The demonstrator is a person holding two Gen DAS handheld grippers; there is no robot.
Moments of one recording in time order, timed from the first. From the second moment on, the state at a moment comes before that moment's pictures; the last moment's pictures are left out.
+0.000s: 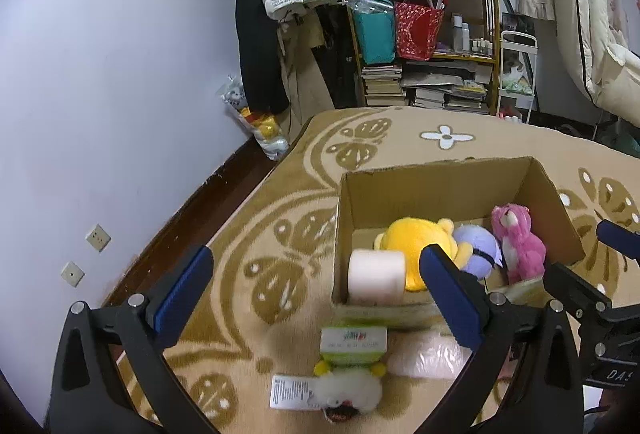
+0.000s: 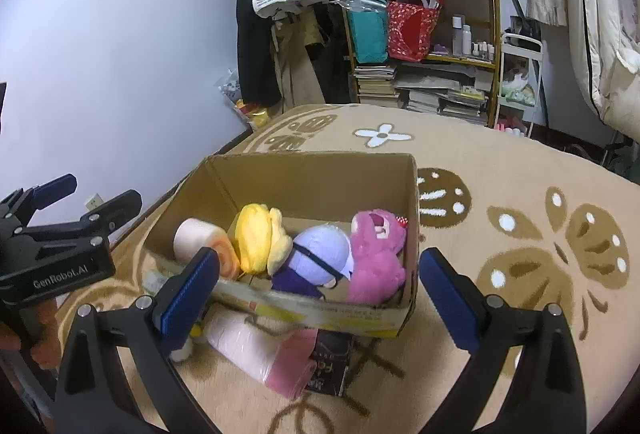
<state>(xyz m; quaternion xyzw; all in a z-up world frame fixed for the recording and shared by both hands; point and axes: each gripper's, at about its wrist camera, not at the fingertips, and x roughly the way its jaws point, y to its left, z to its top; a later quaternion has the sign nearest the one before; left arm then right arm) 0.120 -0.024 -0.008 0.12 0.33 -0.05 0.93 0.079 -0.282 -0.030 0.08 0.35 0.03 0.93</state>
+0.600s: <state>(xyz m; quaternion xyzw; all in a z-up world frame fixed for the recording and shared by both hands) 0.111 0.014 -0.036 0.08 0.43 -0.04 0.90 0.058 -0.236 -0.047 0.02 0.39 0.09 0.92</state>
